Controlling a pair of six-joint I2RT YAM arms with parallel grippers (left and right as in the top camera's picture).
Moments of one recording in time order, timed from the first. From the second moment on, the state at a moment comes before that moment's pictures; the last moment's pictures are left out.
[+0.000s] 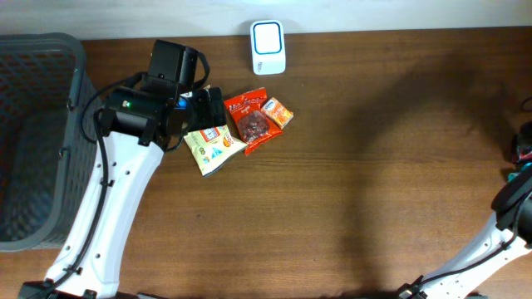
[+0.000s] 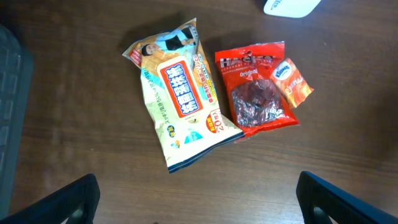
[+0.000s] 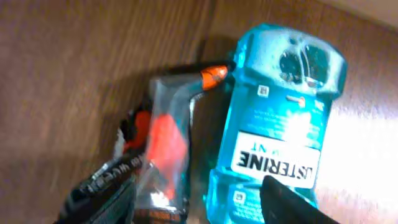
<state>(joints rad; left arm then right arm) -0.29 1.58 1.71 -1.16 -0.12 -0.41 -0.73 2.28 1.88 -0.80 0.37 0.47</state>
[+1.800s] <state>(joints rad) -0.29 1.58 1.71 -1.23 -0.11 -0.41 0.31 2.42 1.99 -0.76 -0.32 -0.03</state>
